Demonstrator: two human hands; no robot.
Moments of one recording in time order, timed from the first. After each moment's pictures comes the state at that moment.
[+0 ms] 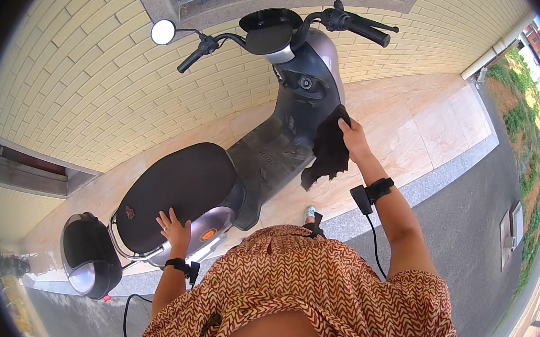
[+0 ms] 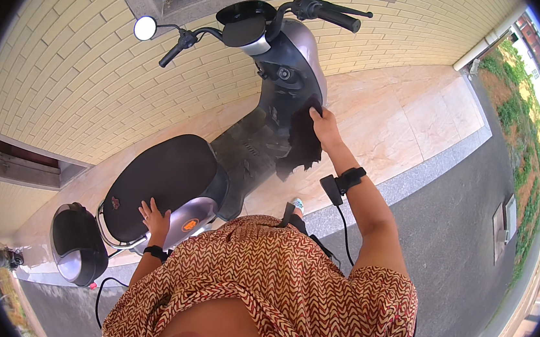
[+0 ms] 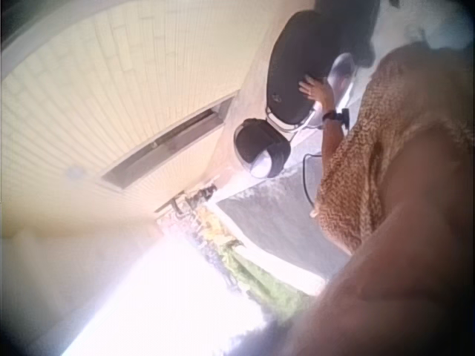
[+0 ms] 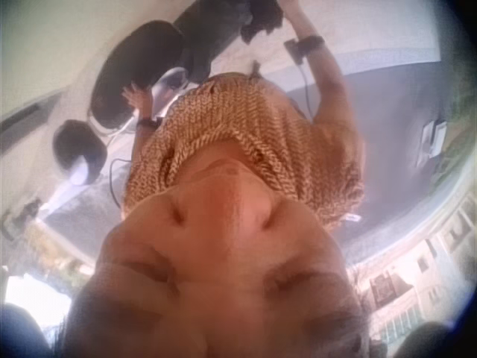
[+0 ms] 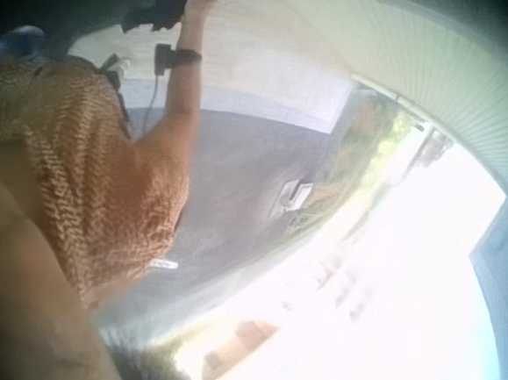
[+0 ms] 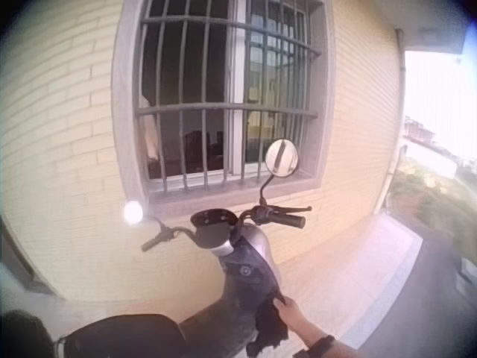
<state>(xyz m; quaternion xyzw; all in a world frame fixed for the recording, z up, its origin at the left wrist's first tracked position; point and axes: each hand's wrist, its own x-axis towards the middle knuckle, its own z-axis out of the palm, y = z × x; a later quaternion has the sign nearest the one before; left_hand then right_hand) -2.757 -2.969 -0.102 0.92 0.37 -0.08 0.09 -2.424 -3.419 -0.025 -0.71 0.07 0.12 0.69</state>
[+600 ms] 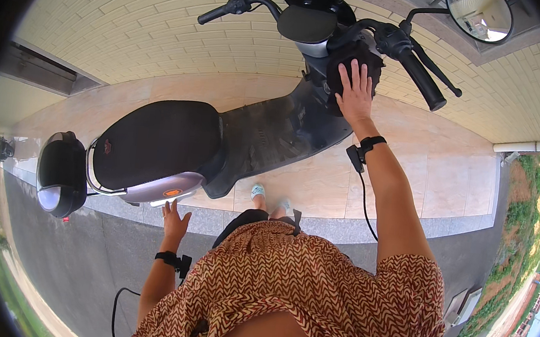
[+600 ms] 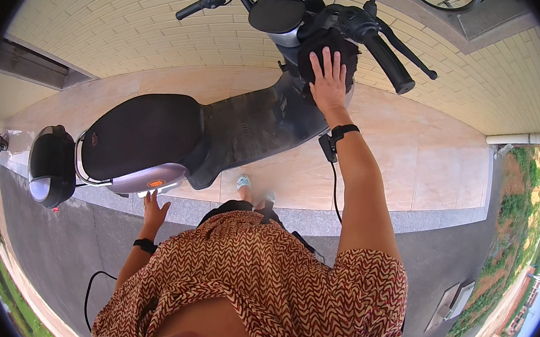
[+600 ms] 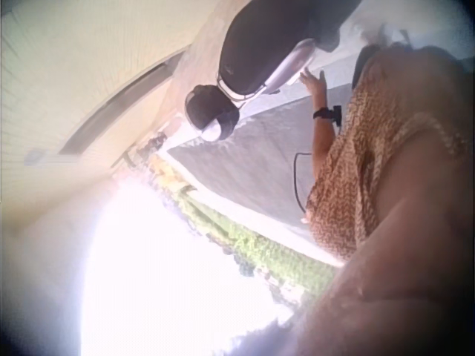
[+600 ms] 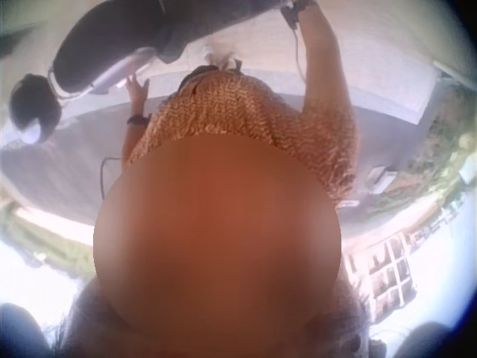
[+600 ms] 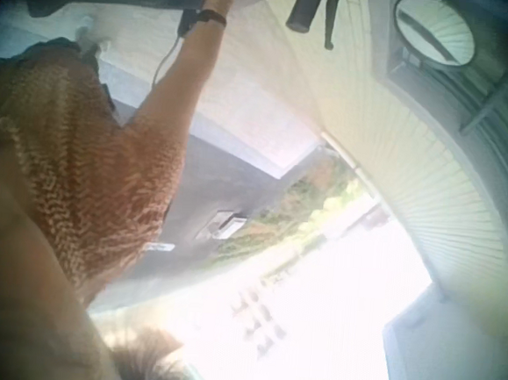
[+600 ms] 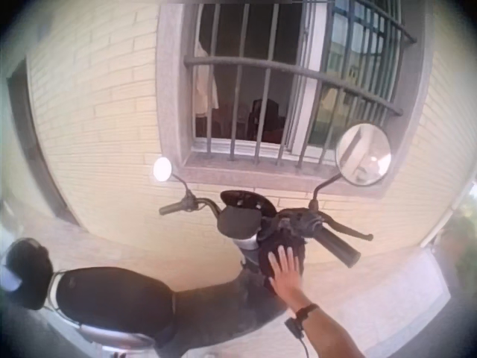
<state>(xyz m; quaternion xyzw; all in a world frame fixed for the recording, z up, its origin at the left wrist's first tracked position) -2.740 -3.000 -0.141 0.93 0.24 -0.14 0.24 -2.364 -3.458 0.024 -0.95 -0.20 -0.23 -0.02</state>
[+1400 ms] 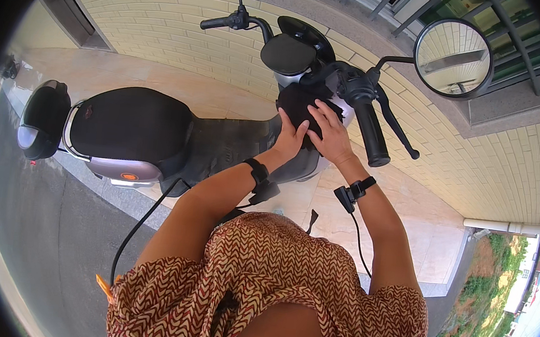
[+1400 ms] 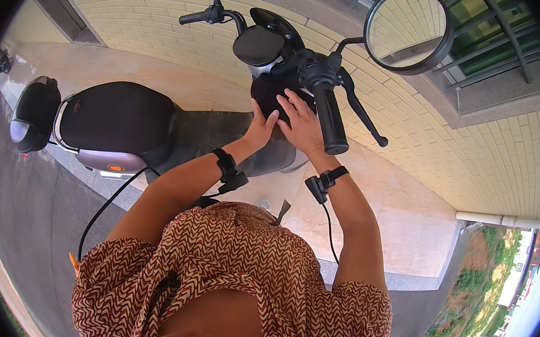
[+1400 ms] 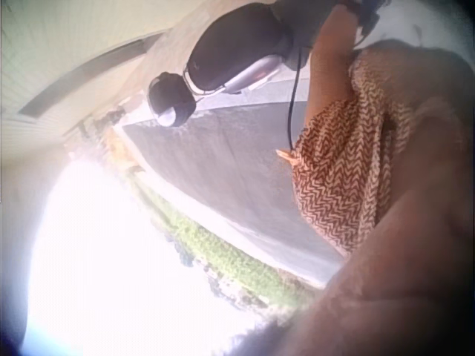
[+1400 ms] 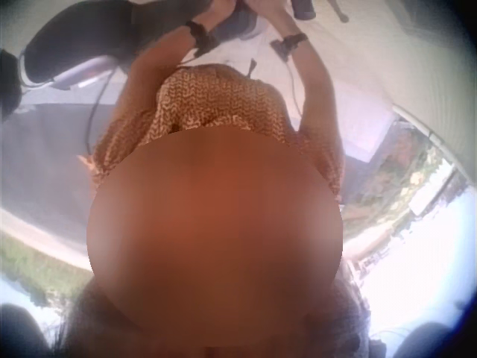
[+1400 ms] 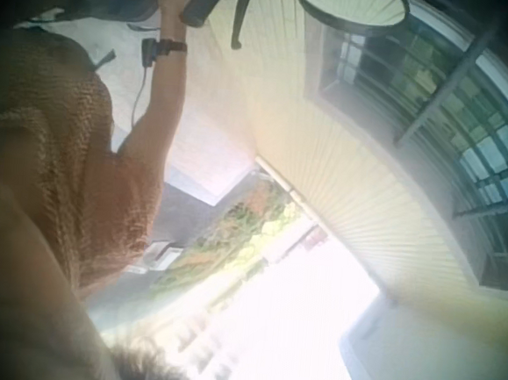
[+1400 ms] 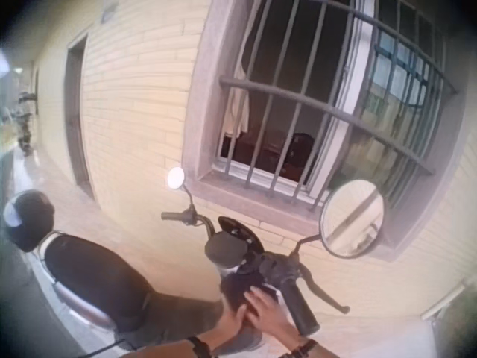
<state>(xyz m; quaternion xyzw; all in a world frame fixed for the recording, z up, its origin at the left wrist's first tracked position) -2.533 -3.193 -0.098 0.72 0.16 0.17 0.66 -2.461 -3.314 0.000 -0.83 -0.50 -0.06 0.26</state>
